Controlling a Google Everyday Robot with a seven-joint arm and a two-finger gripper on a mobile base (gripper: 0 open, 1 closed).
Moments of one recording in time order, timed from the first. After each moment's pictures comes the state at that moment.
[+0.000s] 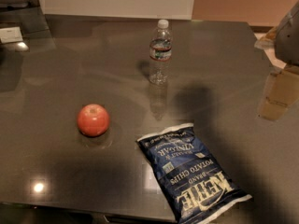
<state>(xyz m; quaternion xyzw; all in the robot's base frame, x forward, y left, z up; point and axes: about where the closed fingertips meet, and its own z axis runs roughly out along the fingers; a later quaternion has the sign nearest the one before) 0.438 -0.217 0.976 -0.60 0.78 -0.03 0.16</state>
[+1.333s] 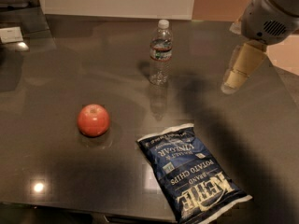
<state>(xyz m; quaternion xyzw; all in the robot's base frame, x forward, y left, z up) 0.517 -0.187 0.976 -0.59 0.78 0.00 0.20</state>
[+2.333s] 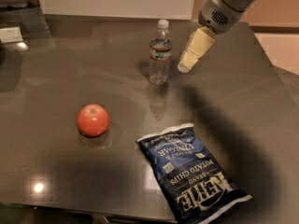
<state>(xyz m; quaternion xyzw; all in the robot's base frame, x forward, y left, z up) 0.605 -0.118 0.960 -0.56 0.79 0.05 0.24</state>
